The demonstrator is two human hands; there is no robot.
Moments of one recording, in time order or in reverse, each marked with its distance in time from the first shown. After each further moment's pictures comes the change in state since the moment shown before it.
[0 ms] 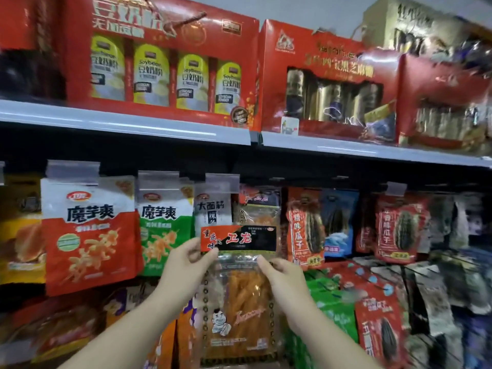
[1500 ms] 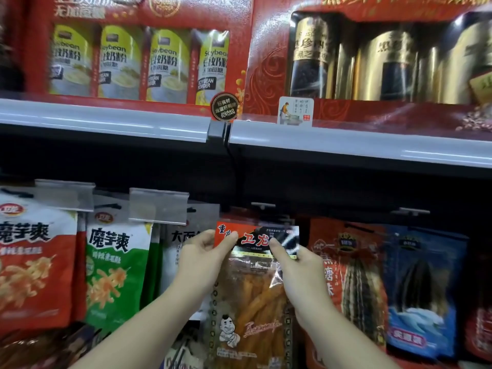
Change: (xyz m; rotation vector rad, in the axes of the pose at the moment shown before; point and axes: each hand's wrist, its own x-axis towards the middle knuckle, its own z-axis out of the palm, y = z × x) left_hand 0.193 -0.030 0.140 -0.086 0.409 0.046; right_hand 0.247 0.019 -0.048 0.227 -0.160 -0.213
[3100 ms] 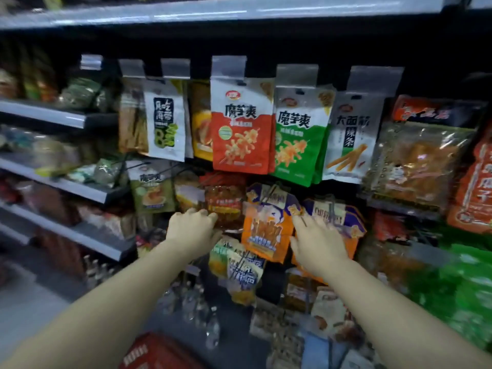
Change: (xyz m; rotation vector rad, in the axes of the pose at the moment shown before) left_hand -0.199 -0.020 -0.367 1.869 -0.272 -0.028; right_hand -0.254 0.044 0.185 -1.279 -0.628 -0.445
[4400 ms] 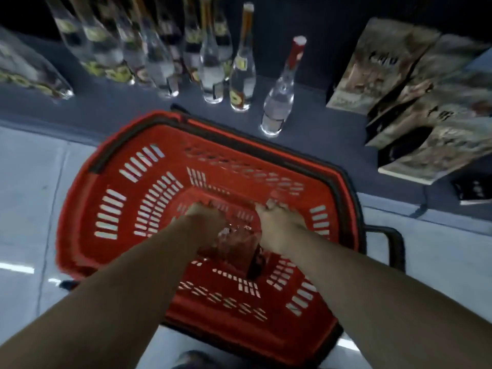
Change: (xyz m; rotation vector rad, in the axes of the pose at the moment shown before) left_hand -0.223 -0.072 0.866 0.125 -0.973 1.011; right_hand -0.099 -0.399 0.772 0.215 -0.983 0.109
